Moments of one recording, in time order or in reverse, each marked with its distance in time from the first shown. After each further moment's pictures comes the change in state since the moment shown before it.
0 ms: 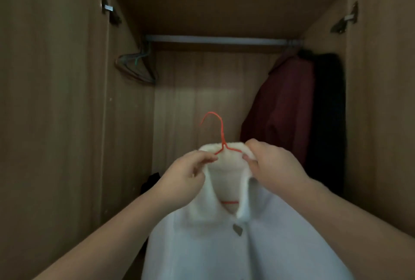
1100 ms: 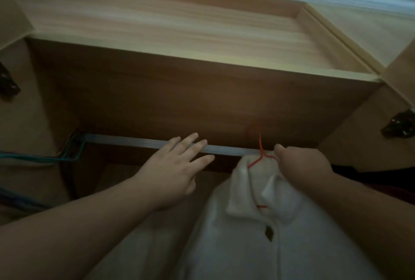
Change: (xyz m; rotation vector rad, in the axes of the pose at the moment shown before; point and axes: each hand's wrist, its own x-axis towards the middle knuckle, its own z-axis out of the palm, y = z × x) left_hand 0.483 -0.105 -0.058 1.464 0.447 0.651; right_hand 0.444 0.249 -0.003 -0.672 0.591 0.125
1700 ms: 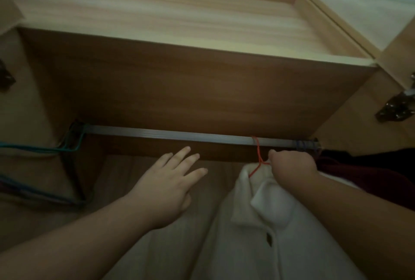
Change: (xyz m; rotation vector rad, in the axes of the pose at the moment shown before) left_hand -0.041 0.030 0.007 -0.107 -0.132 -0.034; right_hand -0.023 -0.028 0.010 -0.042 -0.217 0.100
